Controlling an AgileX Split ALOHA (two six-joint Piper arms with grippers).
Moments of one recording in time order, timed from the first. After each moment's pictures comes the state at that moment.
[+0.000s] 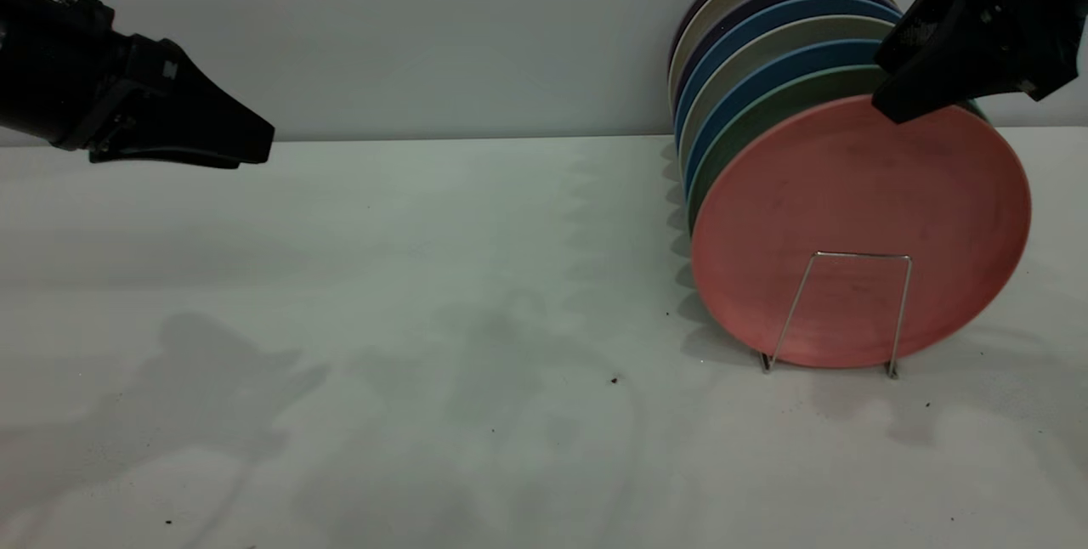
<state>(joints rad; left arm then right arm) 0.07 1.78 -0.86 -1.37 0.59 1.54 0.02 1.81 -1.18 0.85 0.72 -1.86</state>
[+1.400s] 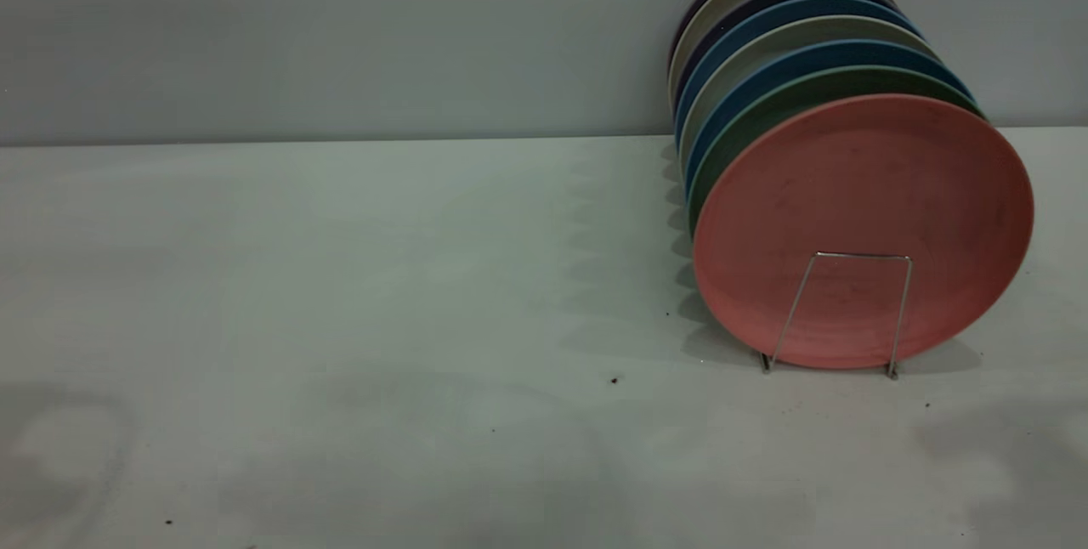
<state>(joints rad) 0.09 1.38 -1.05 0.04 0.93 0.01 0.02 1.36 -0.93 0.36 0.99 -0.38</state>
